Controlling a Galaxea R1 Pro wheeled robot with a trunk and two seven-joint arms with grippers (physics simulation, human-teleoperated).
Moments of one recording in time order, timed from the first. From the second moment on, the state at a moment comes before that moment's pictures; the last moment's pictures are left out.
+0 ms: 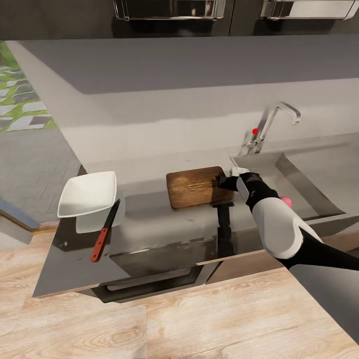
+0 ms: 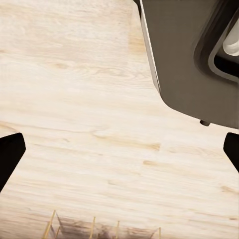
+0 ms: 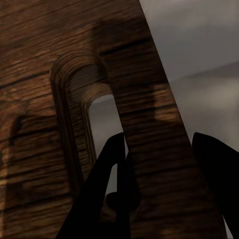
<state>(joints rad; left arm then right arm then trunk) 0.07 -0.02 0.00 0.06 0.27 -0.28 0.00 -1.40 0.10 -0.60 -0.34 0.47 0.48 0.13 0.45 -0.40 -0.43</state>
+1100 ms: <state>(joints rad) 0.07 -0.02 0.00 0.06 0.27 -0.28 0.00 -1.40 0.10 -0.60 -0.35 0.48 0.49 0.13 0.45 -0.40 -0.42</state>
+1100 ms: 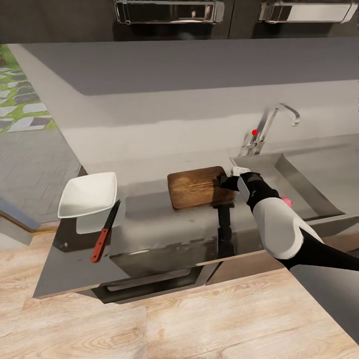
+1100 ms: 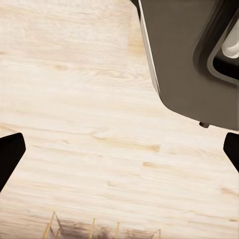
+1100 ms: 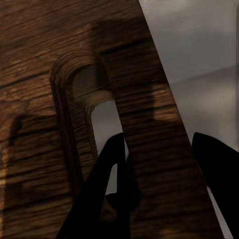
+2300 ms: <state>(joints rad) 0.07 -0.02 0.00 0.06 0.27 -0.28 0.00 -1.40 0.10 -0.59 -0.32 0.50 0.49 0.14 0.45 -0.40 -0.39</state>
